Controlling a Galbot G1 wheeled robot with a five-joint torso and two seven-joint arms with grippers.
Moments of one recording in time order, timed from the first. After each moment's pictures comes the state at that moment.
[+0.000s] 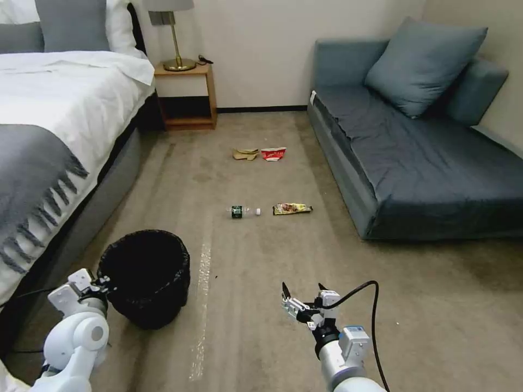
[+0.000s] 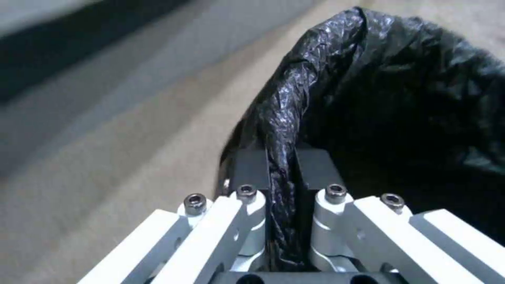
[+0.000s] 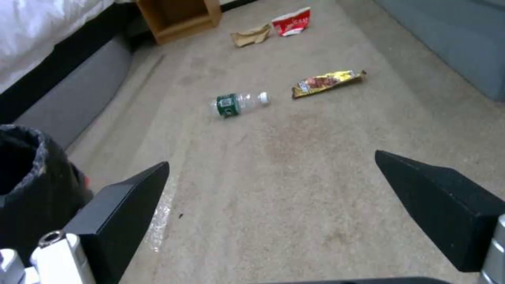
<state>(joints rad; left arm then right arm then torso) 1.45 -1.17 -0.77 -1.89 -0.80 0.37 -0.56 -1.71 1.50 0.23 2.14 0.18 -0.24 0.17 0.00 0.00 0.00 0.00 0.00</state>
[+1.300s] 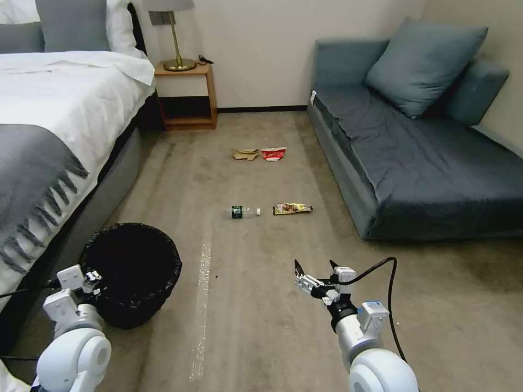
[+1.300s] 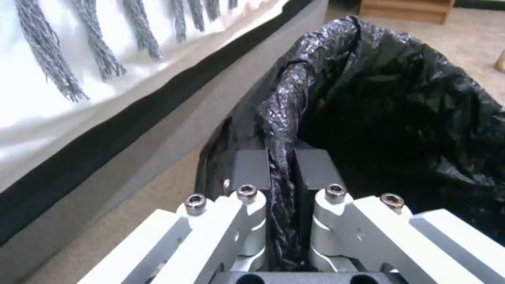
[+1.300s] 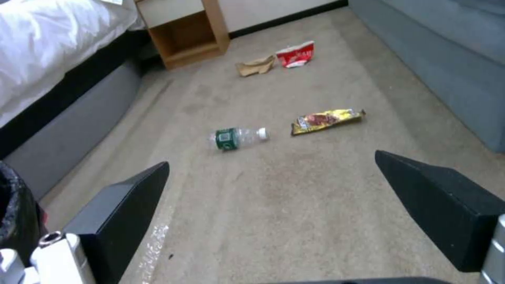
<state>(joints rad) 1.55 -1.20 -0.78 -2.02 -0.56 0.30 -0.53 -1.58 1.38 0.29 2.15 0.32 -0.26 0.16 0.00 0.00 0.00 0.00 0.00</state>
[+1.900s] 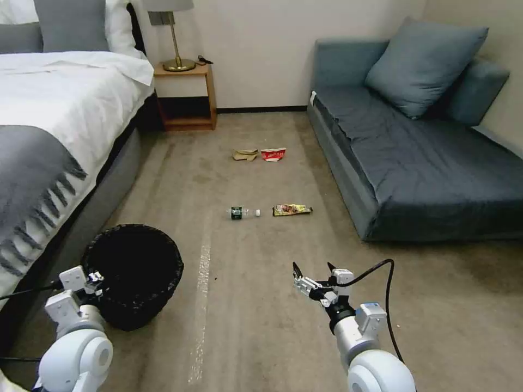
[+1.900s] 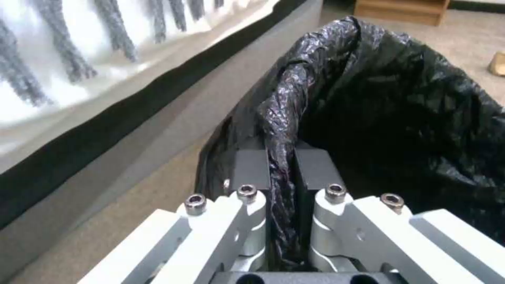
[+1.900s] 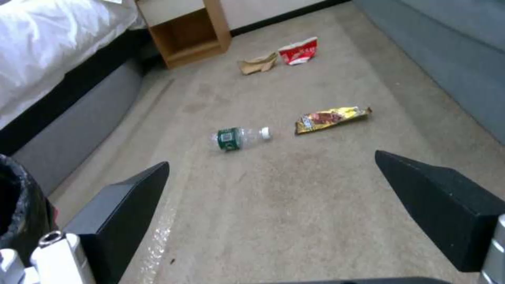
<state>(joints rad) 1.56 -1.21 -0.78 -2.02 -0.56 0.29 -0.52 -1.59 1.40 0.28 2.13 0.32 -0.25 0.15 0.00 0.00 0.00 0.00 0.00</state>
